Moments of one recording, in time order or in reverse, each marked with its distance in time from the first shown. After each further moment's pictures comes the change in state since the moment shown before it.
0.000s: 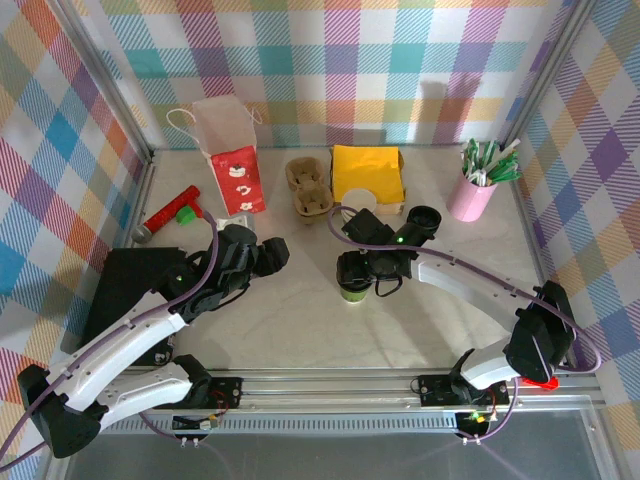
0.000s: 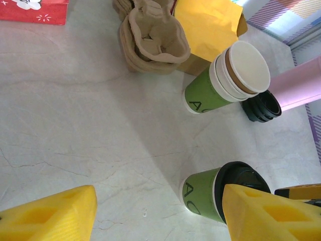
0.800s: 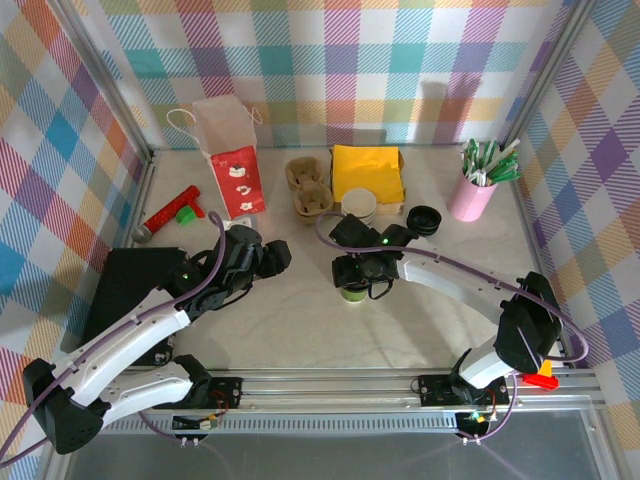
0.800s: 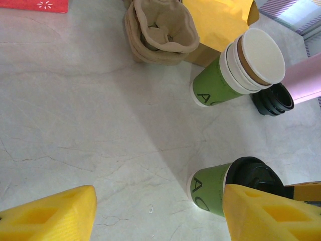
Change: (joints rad) left arm 0.001 0.024 -0.013 0.002 0.008 0.000; right arm 0.049 0.072 0.031 -0.027 0.071 0.012
